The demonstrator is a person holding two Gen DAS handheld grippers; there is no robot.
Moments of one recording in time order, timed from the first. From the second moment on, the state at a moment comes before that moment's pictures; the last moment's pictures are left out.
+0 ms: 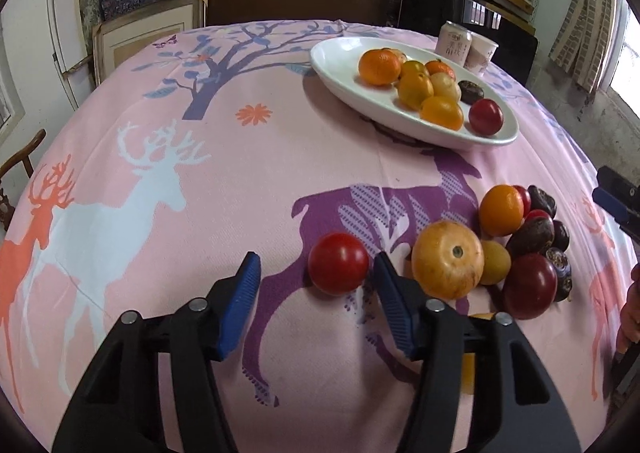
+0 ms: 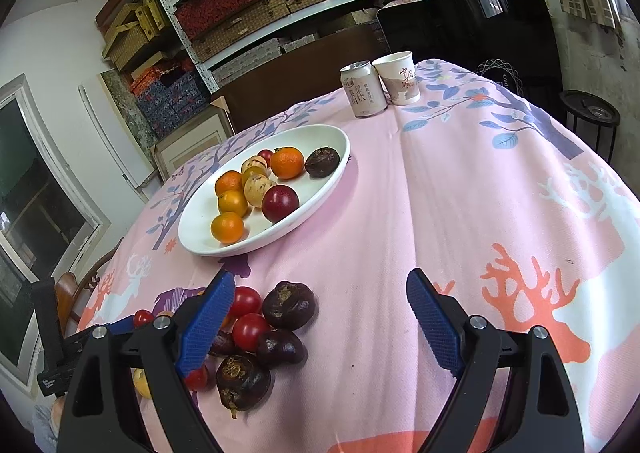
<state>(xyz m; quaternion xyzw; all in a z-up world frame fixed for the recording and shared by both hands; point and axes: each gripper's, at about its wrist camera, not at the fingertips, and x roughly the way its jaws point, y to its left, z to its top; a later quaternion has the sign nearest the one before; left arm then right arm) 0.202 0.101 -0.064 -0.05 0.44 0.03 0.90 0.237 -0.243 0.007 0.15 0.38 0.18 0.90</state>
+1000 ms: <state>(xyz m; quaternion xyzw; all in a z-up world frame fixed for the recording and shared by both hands) 0.213 0.102 -0.070 -0.04 0.46 0.05 0.88 0.189 -0.171 -0.008 -0.04 0.42 0.25 0.87</state>
